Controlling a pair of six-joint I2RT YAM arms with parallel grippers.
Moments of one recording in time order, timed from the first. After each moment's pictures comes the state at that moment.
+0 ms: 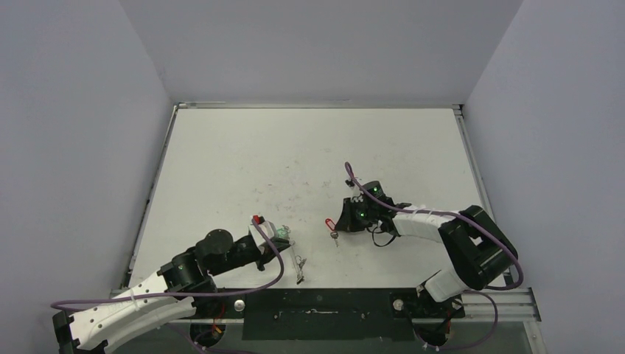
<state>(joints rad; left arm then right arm) -1.03 0.43 0.38 -0.21 0.08 -0.02 0.57 1.53 0.58 0.09 -0.37 0.45</state>
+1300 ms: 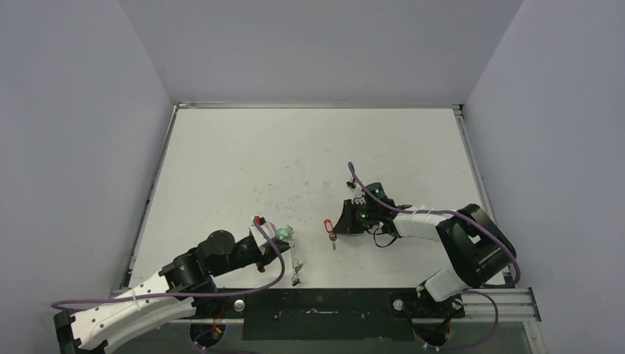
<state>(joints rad) -1.03 0.43 0.36 -0.21 0.08 -0.04 0.56 1.56 0.54 0.19 -0.47 0.53</state>
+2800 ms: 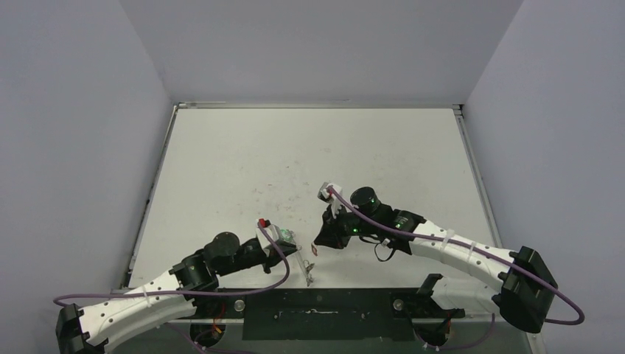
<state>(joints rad) -1.03 0.48 0.26 -0.01 0.13 -0.05 0.87 1.15 0.70 -0.15 -0.46 0.23</state>
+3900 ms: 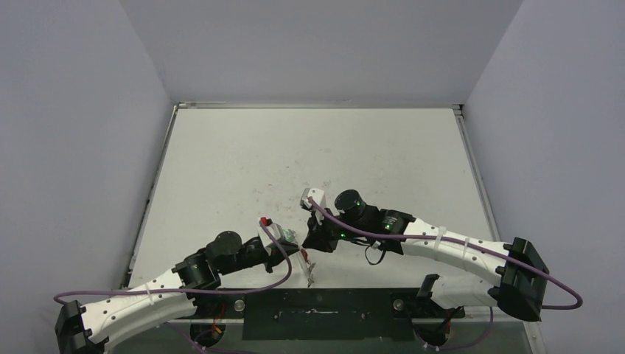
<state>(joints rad) -1.03 0.52 0.26 0.04 0.14 -0.08 1.02 1.21 0.82 -0.19 -0.39 0.12</state>
